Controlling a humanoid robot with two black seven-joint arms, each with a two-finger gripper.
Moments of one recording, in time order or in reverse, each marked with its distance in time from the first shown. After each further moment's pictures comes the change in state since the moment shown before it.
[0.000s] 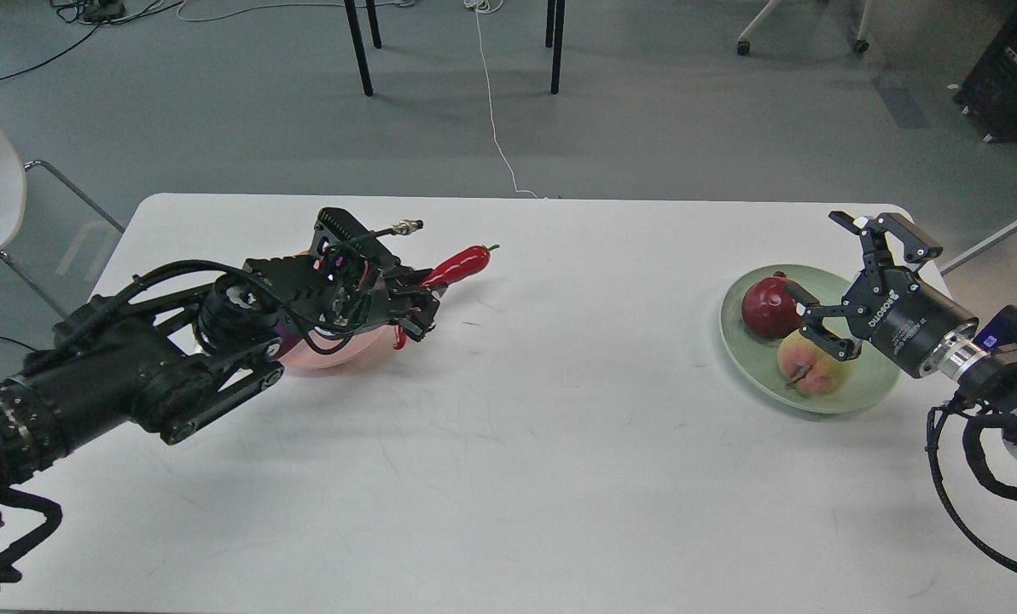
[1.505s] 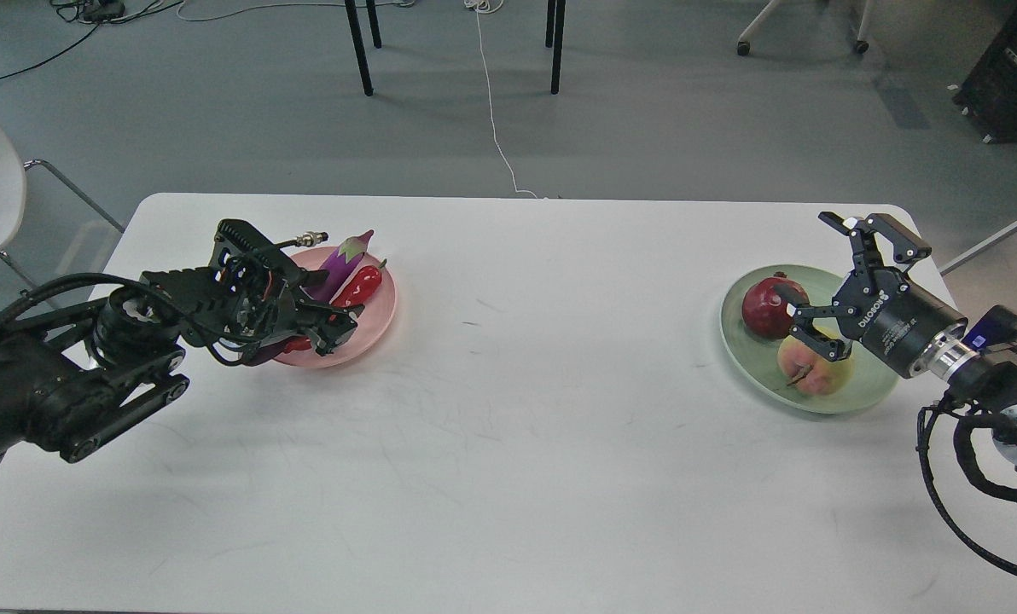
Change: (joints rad) left arm 0.040 0.081 -0.013 -0.017 -0.033 0.059 -0.019; right arm 0.002 0.012 0.001 0.004 -0.002 0.000 0.000
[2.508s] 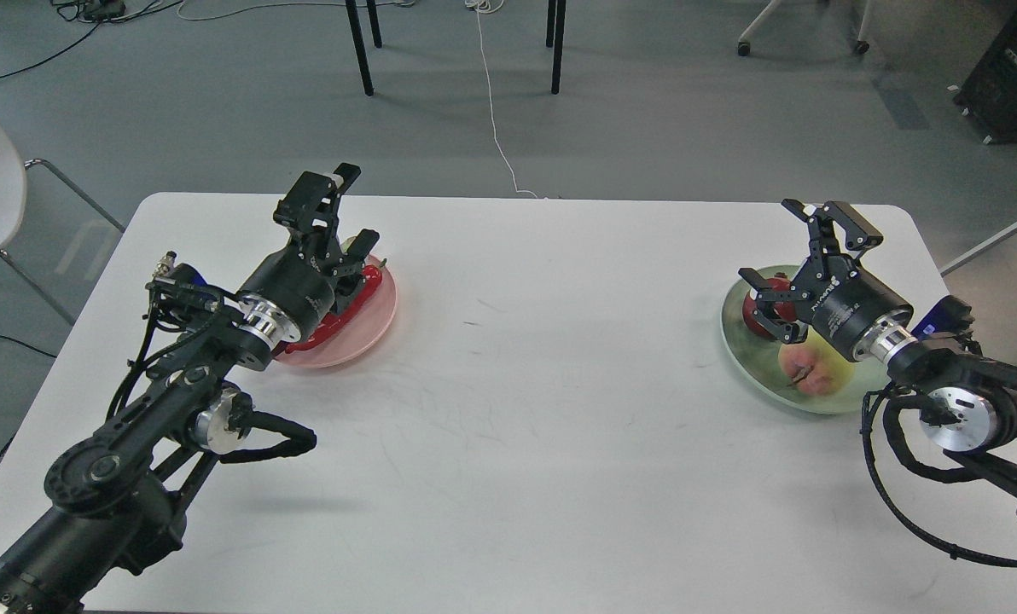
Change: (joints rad) left arm 0.523 -0.281 -0.771 -0.228 -1.303 -0.002 0.016; right arm 0.014 0.120 0.056 -0.007 -0.003 -0.174 0.000
